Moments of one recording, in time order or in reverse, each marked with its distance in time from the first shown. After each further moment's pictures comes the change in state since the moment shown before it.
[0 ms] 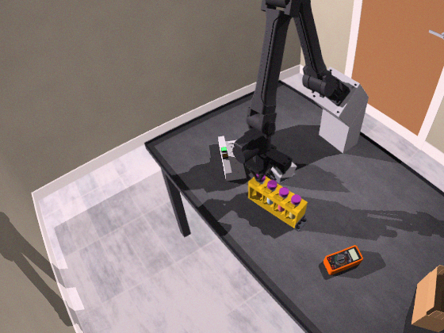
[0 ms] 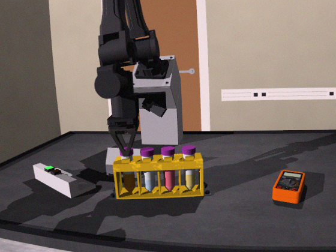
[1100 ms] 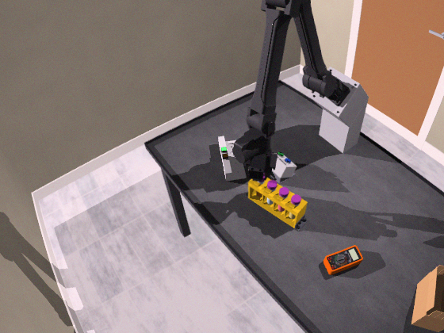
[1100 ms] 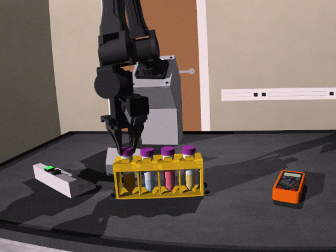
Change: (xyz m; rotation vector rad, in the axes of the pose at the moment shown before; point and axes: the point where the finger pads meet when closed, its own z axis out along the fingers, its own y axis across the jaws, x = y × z) arm 0.000 0.000 0.000 0.000 -0.001 1.081
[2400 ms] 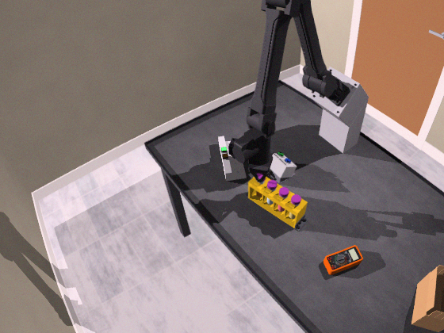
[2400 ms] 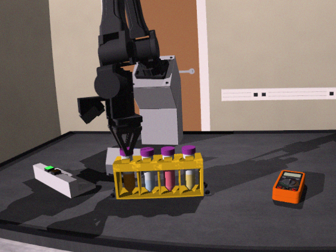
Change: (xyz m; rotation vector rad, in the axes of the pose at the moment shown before) arm 0.000 0.000 0.000 0.003 0.000 1.632
